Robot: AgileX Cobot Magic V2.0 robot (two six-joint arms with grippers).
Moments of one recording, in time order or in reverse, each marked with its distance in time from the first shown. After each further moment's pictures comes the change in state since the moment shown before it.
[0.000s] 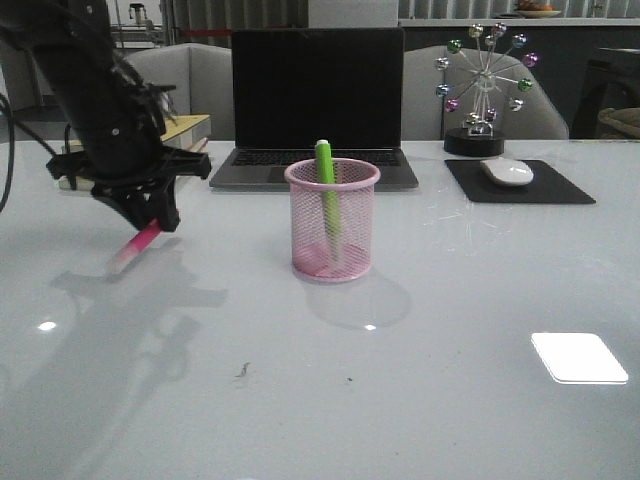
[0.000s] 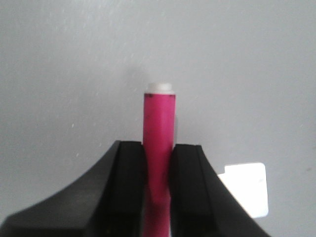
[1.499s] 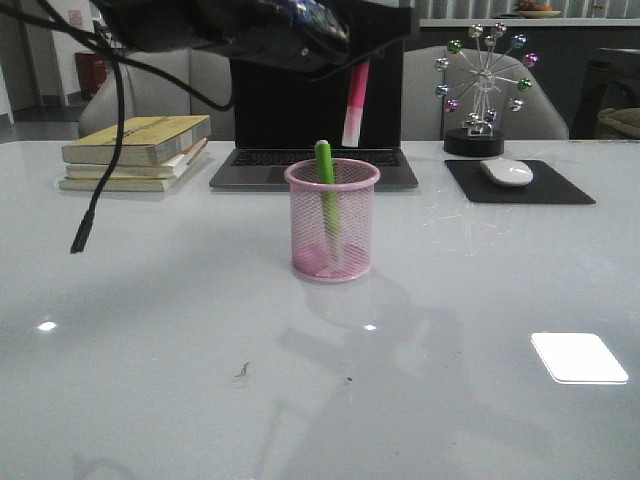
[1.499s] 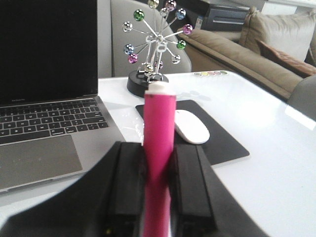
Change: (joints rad) left arm -0.411 -0.200 0.382 -0.104 -1.202 0.007; right arm 0.000 0.000 0.000 0.000 0.000 0.000
